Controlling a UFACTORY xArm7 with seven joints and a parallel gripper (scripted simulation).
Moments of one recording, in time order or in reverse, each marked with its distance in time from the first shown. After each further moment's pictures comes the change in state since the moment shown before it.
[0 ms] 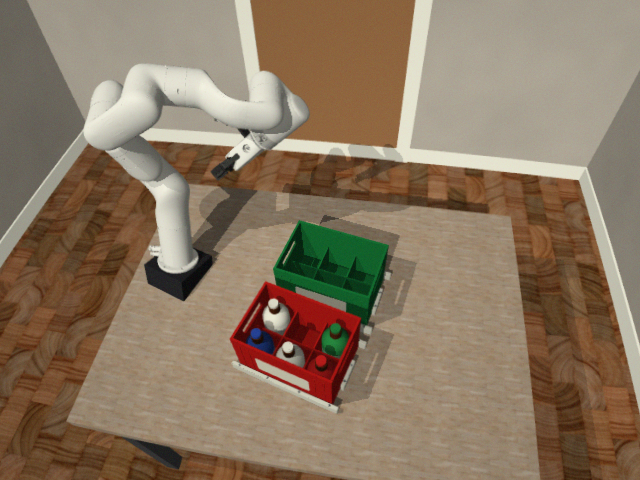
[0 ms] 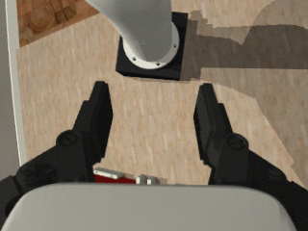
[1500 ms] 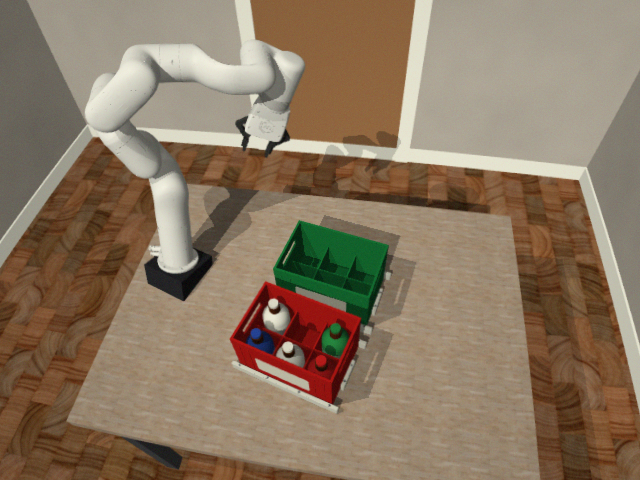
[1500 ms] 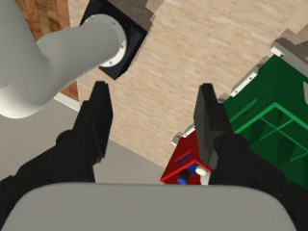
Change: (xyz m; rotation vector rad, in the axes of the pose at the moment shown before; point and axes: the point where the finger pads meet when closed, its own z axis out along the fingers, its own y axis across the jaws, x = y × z) arm -0.005 0.103 -0.055 -0.359 -0.251 1.037
